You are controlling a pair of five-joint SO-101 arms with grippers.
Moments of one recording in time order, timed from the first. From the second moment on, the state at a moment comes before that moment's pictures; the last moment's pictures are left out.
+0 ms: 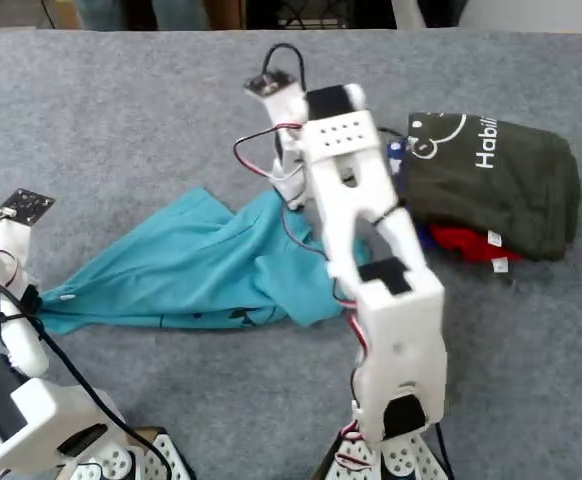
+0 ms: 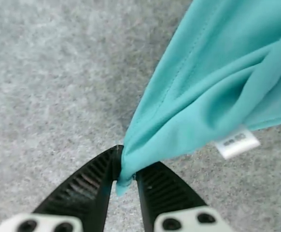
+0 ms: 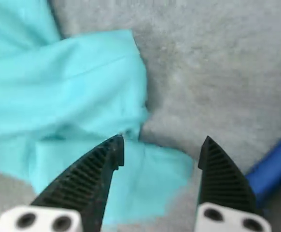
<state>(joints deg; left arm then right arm) -45.9 -4.9 34.9 63.4 -59.8 -17.0 38.0 -36.3 97.7 14.0</state>
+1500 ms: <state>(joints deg) -44.9 -4.9 35.5 60.4 -56.7 -18.5 36.5 -65.0 100.9 8.0</state>
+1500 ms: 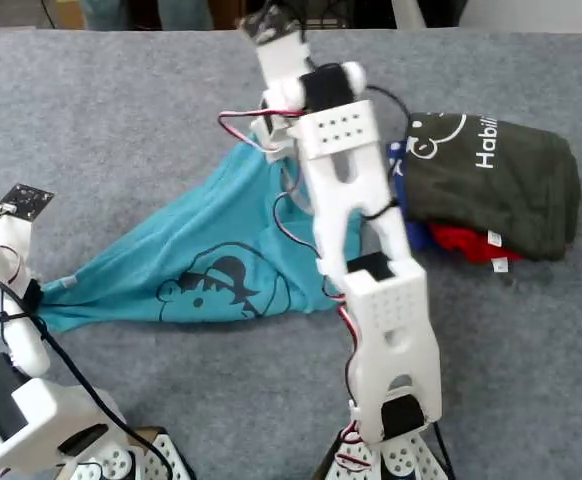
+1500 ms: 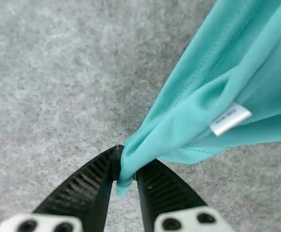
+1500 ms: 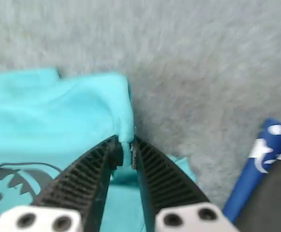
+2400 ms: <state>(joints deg) -44.8 -4.9 35.5 60.4 -56.7 -0.7 15.4 11.3 93.2 20.3</state>
